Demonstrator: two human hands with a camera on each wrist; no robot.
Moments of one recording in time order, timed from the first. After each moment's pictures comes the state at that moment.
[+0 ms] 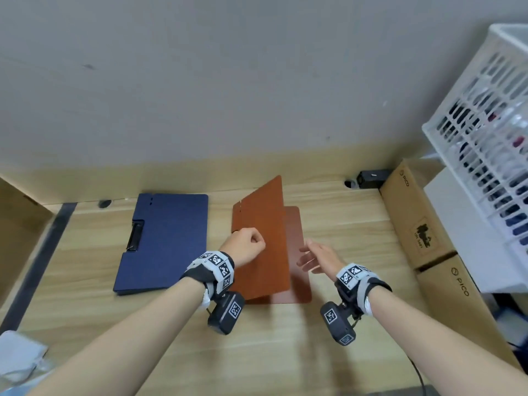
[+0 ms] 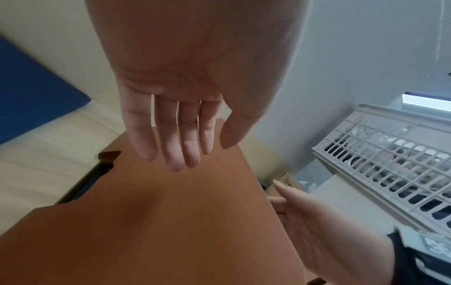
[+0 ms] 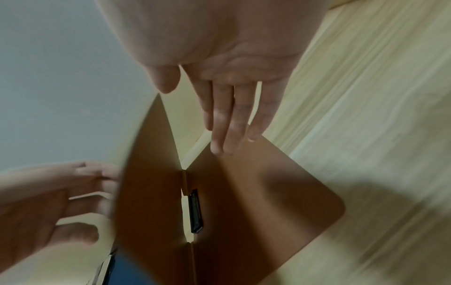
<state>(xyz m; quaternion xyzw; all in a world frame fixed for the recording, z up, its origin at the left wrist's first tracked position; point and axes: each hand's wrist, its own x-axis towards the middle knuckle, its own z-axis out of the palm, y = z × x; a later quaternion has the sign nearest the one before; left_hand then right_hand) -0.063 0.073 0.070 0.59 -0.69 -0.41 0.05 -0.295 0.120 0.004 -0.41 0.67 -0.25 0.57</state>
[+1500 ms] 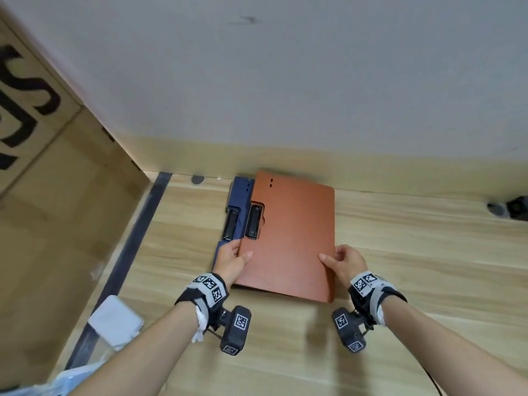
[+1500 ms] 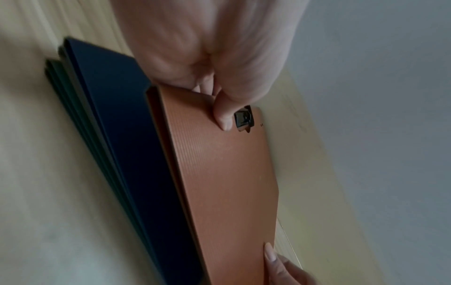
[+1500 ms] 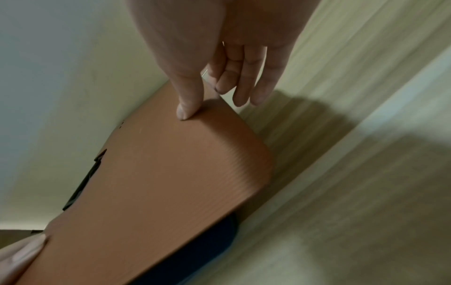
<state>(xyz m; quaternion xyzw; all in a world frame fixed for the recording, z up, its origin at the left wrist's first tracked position) 0.200 0.044 -0.034 0.72 -0.34 -0.52 0.31 -0.081 0.016 -0.078 -0.50 0.74 -0.15 0.43</state>
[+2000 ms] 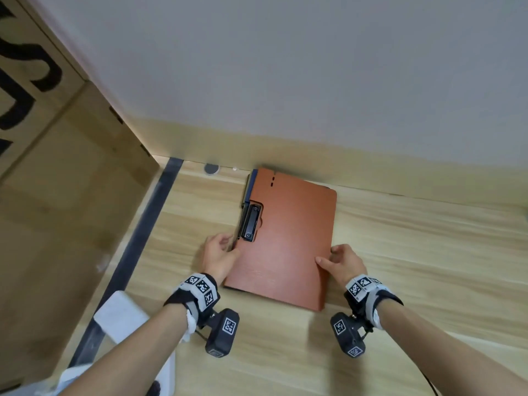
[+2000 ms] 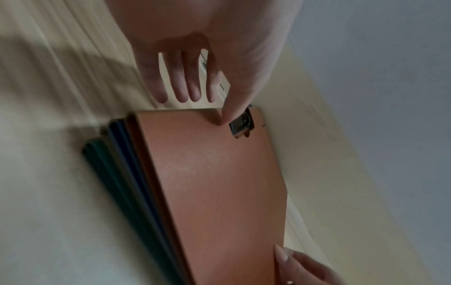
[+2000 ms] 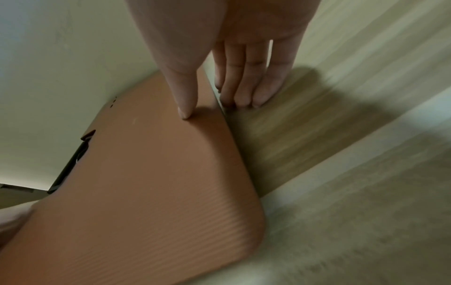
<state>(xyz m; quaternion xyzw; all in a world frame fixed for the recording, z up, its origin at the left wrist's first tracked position) 0.266 0.028 -0.048 0.81 -0.37 -0.39 0.24 -0.024 -0.007 -0.093 -0.52 0.74 -0.08 0.42</state>
